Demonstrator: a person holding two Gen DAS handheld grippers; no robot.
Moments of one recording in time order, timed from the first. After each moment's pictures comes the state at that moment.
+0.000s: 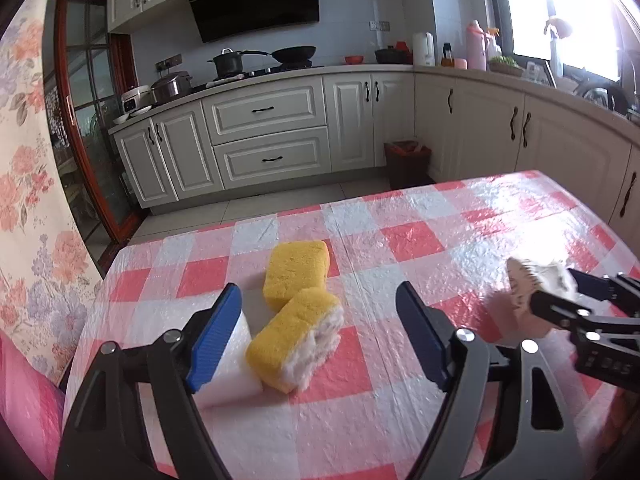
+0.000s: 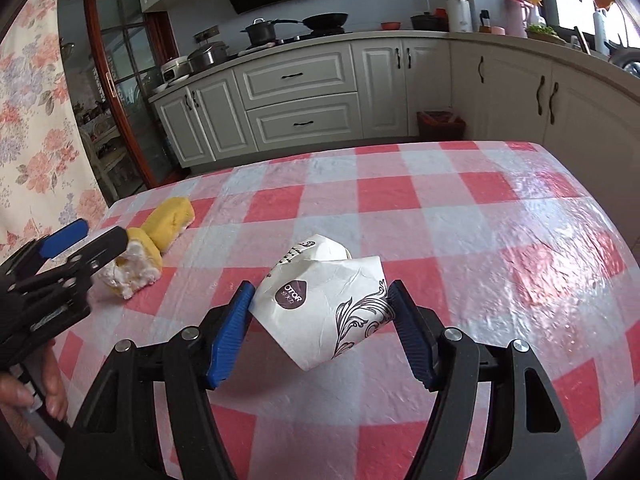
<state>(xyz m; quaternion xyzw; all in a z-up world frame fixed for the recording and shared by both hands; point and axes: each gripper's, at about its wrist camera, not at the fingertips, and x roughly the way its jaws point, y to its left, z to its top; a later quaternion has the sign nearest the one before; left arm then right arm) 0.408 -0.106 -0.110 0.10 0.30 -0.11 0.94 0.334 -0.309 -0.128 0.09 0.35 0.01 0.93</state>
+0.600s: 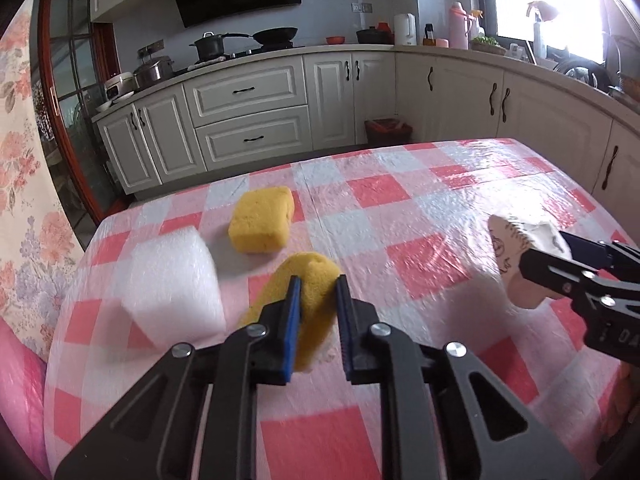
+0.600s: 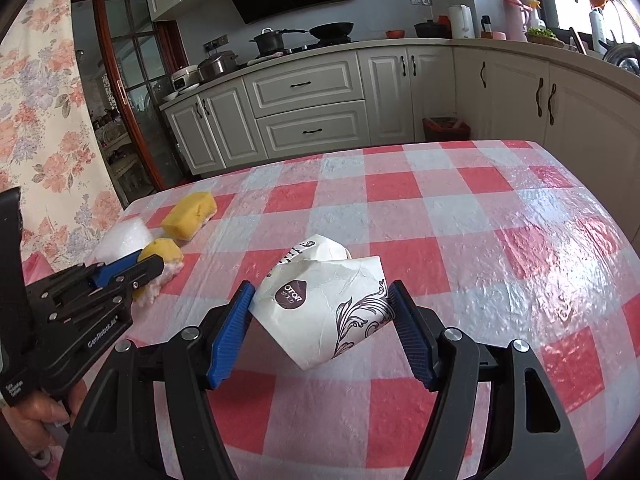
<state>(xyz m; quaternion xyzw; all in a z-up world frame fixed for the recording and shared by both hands) 0.368 -0.106 -0.136 0.10 0.33 -0.14 0.93 0.298 -0.303 -0.128 0.10 0.34 0.03 0.94</state>
